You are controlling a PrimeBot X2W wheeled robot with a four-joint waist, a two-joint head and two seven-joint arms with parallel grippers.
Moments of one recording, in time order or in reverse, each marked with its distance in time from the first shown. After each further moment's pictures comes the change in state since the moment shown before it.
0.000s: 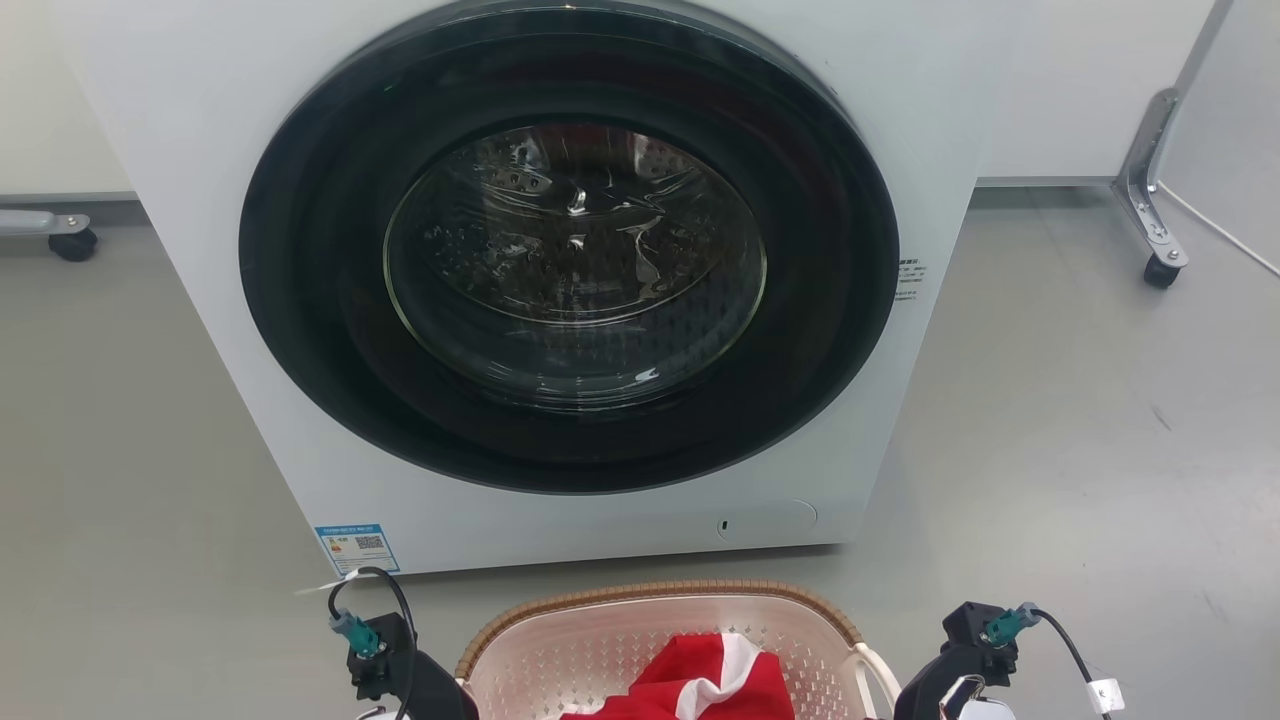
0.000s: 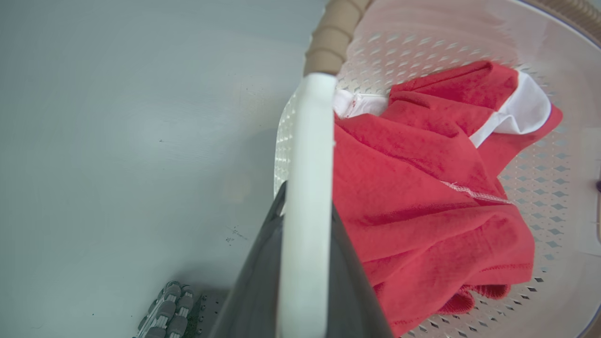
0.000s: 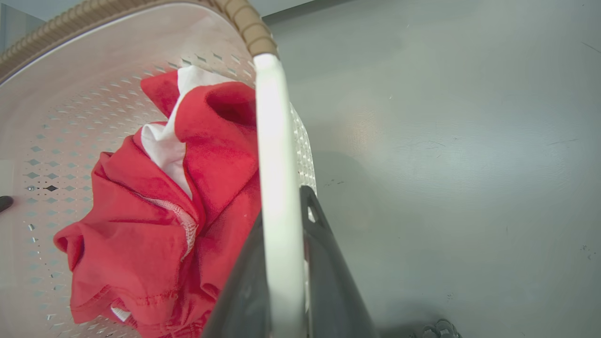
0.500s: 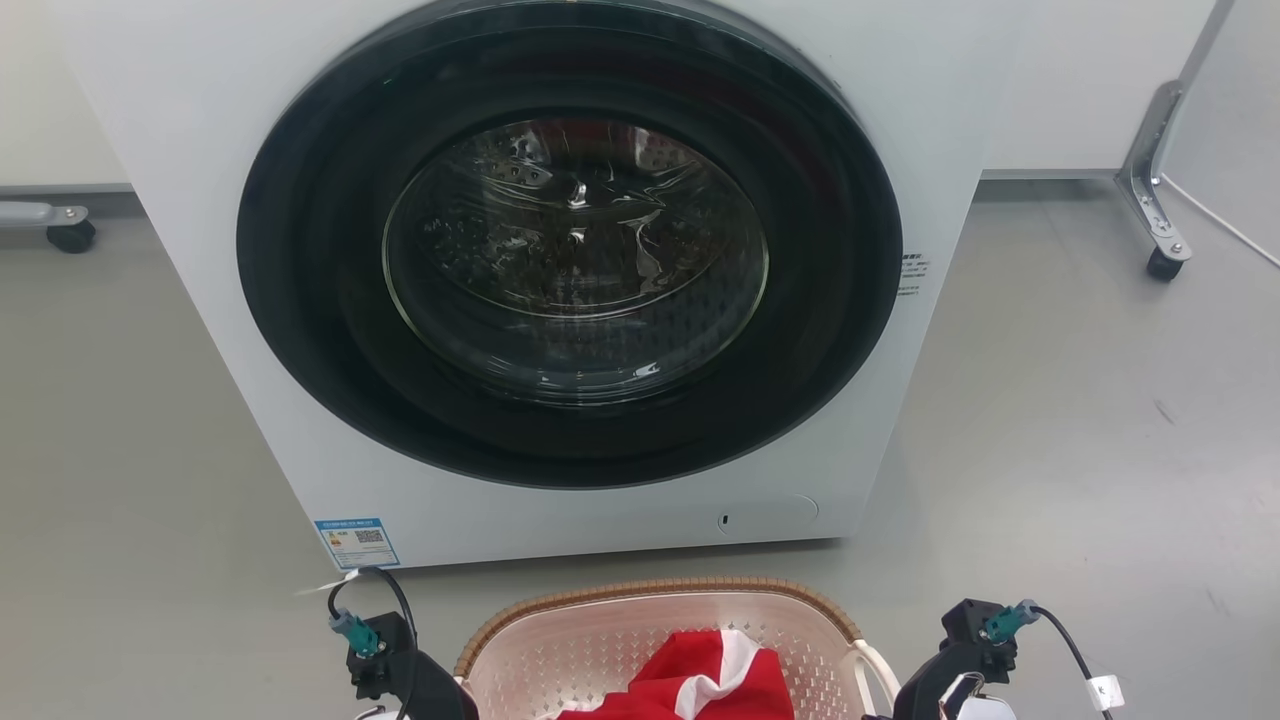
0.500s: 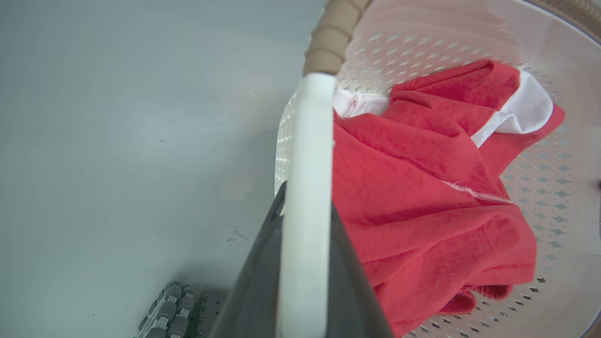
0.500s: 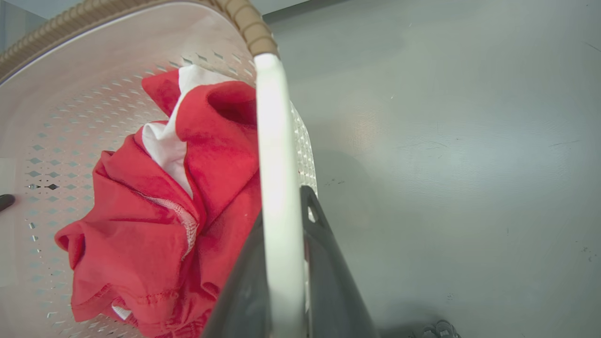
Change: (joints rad) left arm 0.000 0.000 -0.004 0.000 0.000 0.000 -0.010; right arm 0.000 -0.006 0.018 -0.012 0.016 0.000 0.000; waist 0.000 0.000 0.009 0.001
